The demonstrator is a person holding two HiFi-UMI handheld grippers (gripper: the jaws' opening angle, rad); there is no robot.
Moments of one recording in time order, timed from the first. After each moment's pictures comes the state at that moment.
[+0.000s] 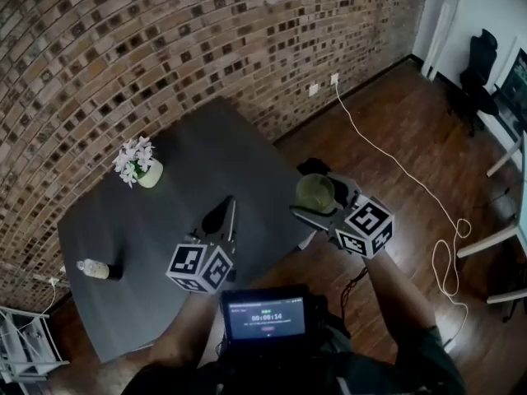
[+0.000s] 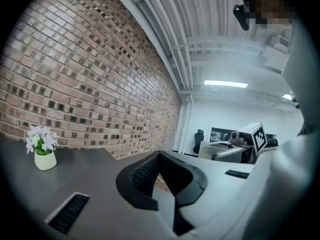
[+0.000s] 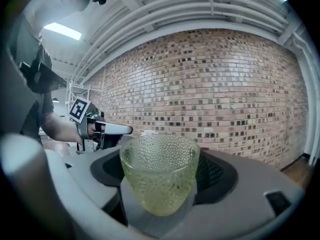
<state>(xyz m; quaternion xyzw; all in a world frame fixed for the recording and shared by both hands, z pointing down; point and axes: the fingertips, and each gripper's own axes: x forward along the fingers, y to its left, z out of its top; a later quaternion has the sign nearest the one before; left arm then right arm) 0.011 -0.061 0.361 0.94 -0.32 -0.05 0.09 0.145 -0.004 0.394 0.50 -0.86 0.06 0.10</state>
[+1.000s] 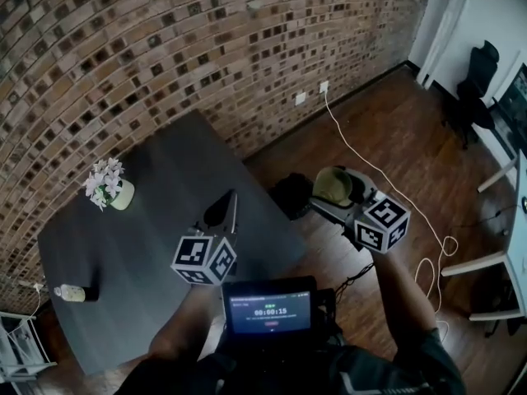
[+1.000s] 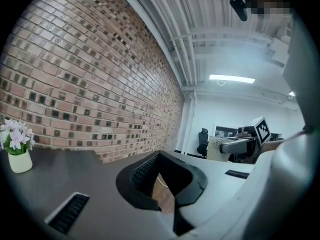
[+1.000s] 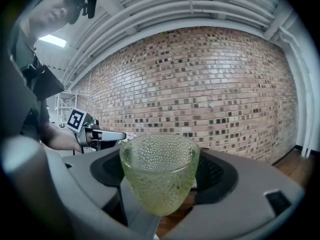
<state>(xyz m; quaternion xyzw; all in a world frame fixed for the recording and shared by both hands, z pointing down) 0.152 -0.150 0.369 0.94 -0.33 -0.04 0.09 0.319 -0.076 0.386 0.53 -0.84 0.09 0.08</state>
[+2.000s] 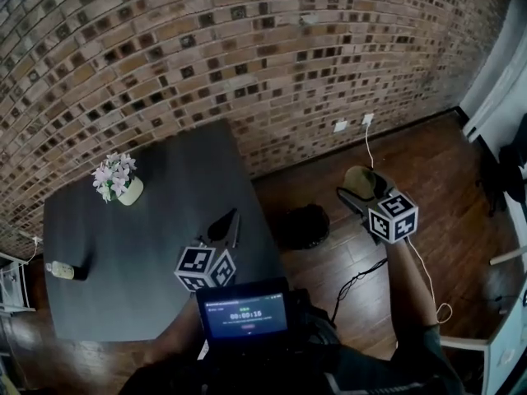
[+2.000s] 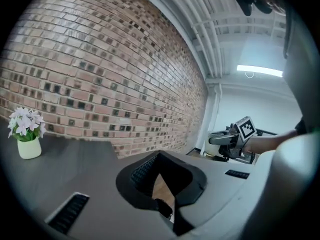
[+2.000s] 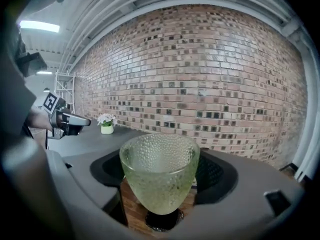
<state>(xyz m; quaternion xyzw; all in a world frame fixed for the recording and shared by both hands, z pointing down) 0.185 -0.249 0.408 0.88 -0.45 -0.01 0.13 0.471 -0.262 0.430 0.52 -0.83 0.09 0.18</state>
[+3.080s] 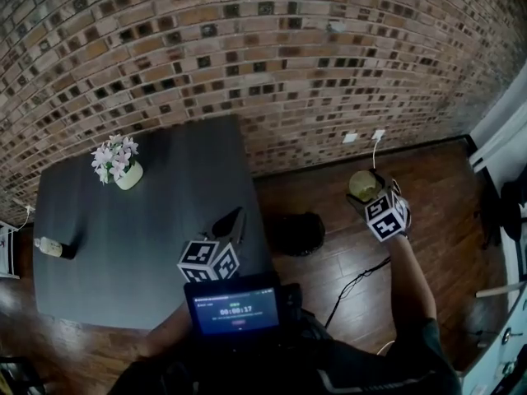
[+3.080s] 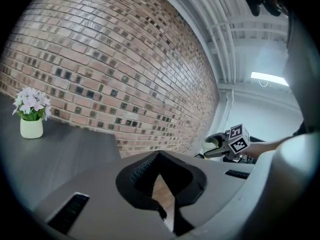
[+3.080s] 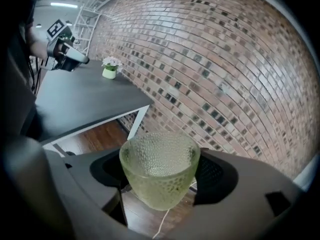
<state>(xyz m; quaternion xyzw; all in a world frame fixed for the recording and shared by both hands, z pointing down) 0.191 -0.275 0.432 0.85 -0.49 -0.03 0.18 0.517 -0.330 0.496 0.48 -0.75 -0.05 0.46</state>
